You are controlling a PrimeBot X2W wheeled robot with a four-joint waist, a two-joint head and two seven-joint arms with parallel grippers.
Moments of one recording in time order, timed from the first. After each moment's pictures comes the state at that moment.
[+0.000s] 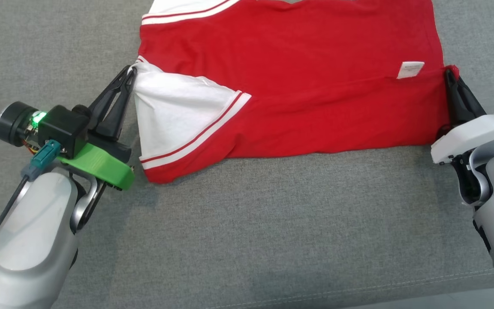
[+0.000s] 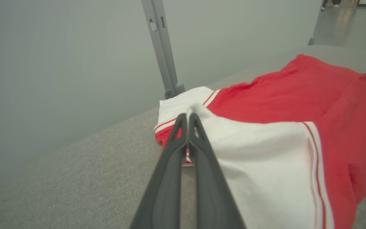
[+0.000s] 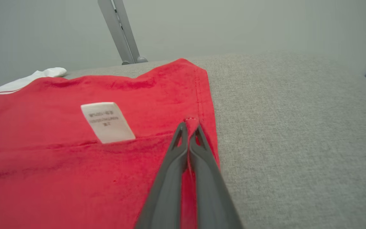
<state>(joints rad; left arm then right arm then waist) -0.62 0.42 -0.49 0.31 -0.37 -0.13 -0.26 -0.62 -0.37 0.21 0.62 0.53 0.13 -0.26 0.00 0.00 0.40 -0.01</state>
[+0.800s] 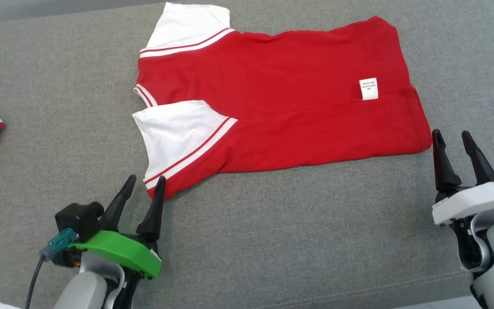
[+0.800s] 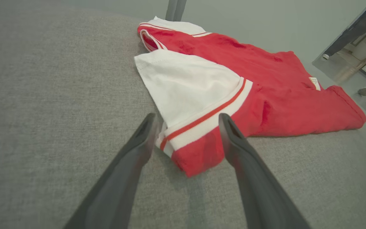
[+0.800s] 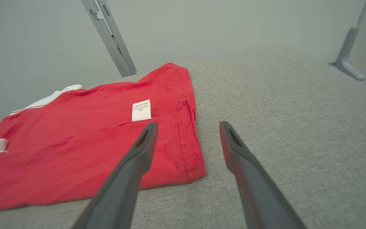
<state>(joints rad) -0.25 0.26 -0.37 0.28 -0.61 -0.13 -0.18 -0.33 -0.33 0.11 0.39 0.56 0.13 -0.26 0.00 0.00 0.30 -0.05</state>
